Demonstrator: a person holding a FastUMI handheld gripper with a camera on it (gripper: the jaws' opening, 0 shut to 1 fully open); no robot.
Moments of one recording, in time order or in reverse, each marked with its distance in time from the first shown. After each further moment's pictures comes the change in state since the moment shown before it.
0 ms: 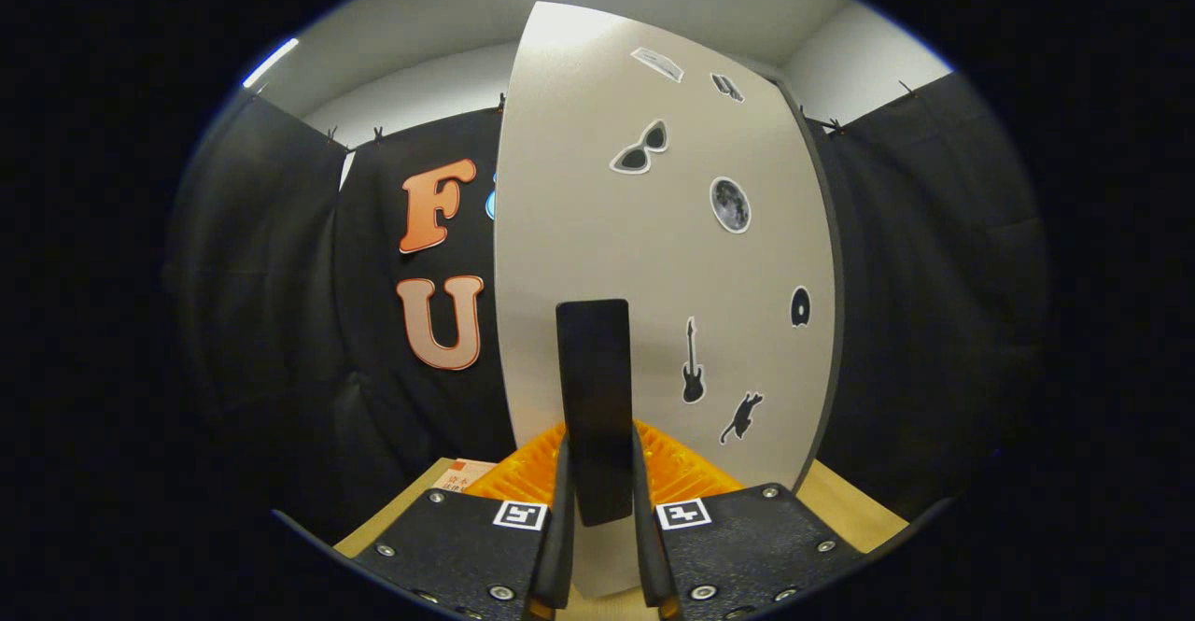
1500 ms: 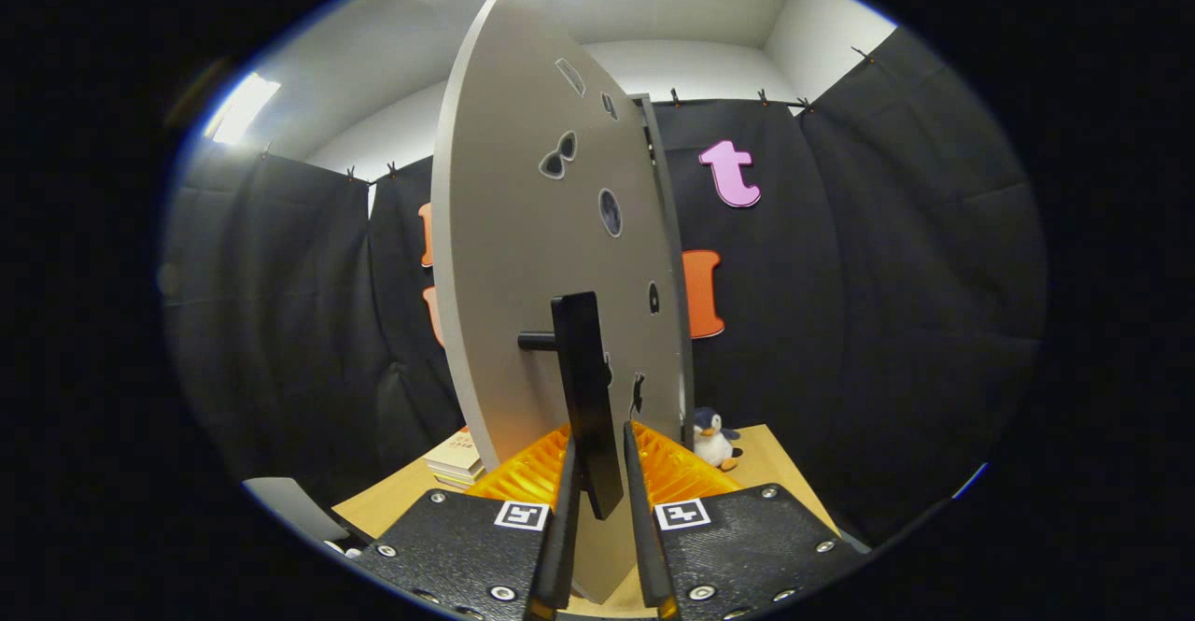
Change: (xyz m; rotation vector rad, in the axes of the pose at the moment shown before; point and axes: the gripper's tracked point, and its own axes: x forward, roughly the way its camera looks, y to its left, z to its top) arm -0.111 -0.201 -0.005 0.069 0.027 0.156
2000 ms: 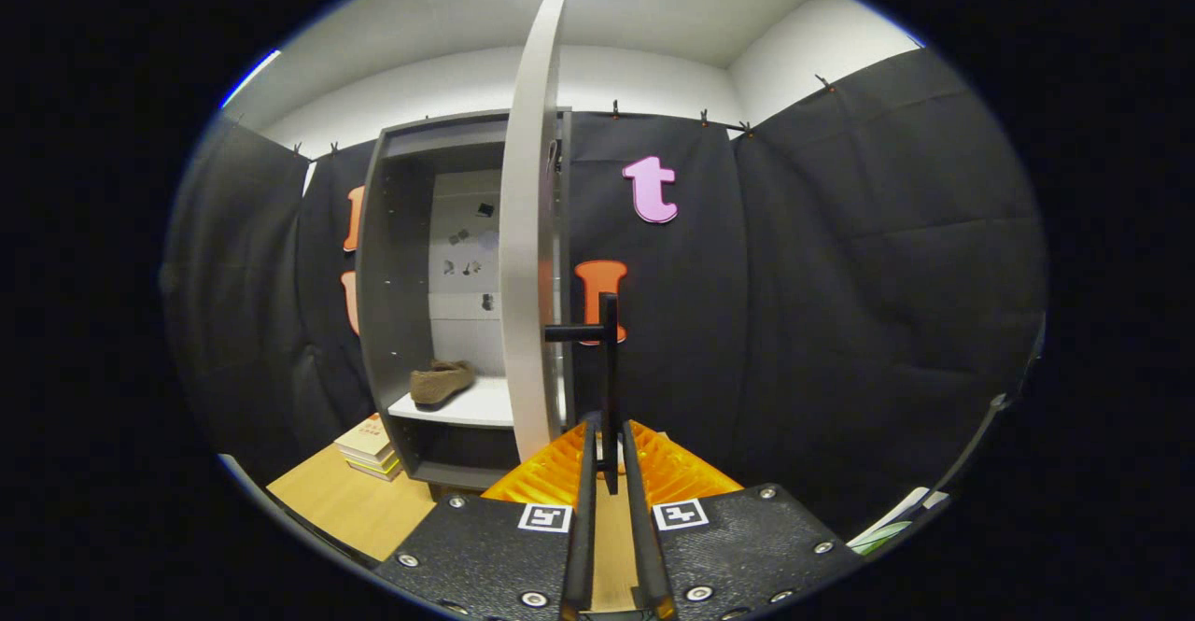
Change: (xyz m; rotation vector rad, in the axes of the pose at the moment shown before) arm -0.034 -0.097 0.009 -0.073 -0.003 -0.241
